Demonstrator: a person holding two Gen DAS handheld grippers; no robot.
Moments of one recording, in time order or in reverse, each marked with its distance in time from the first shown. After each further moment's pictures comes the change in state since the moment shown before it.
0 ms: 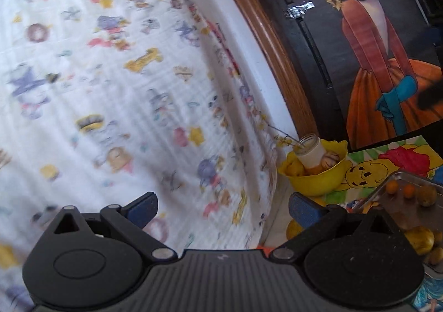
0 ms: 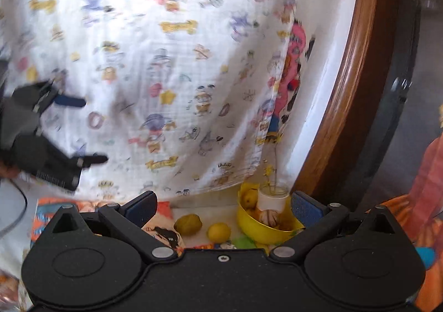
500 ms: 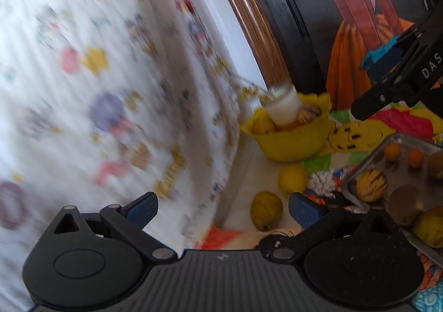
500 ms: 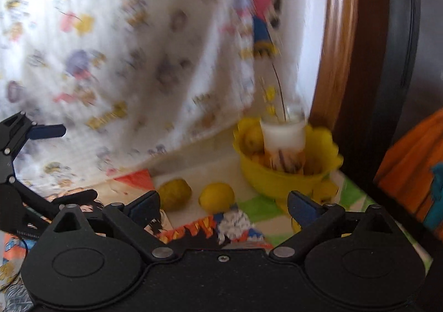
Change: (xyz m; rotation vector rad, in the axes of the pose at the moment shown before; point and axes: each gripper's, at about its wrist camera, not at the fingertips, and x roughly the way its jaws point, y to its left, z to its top) left arm 0.120 -0.068 -0.054 0.008 0.153 -0.121; right arm 0.168 -0.051 -0.078 0.237 0.210 0.055
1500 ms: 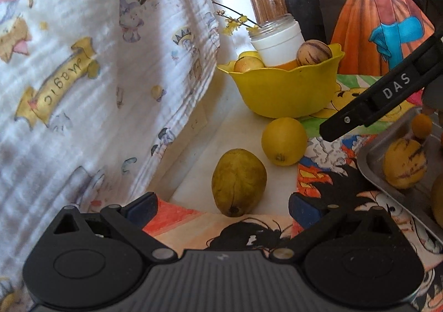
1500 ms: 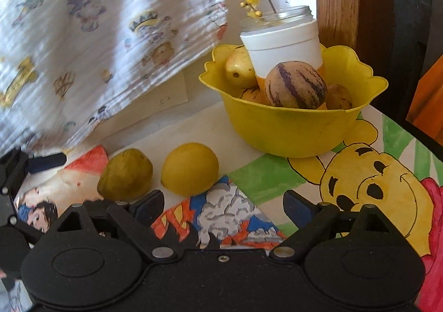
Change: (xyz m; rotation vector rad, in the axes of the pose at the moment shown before) left arm 0.119 -0.028 -0.038 -0.114 0.123 -0.090; right arm 0.150 -0.041 -0.034 0.170 0.157 0.044
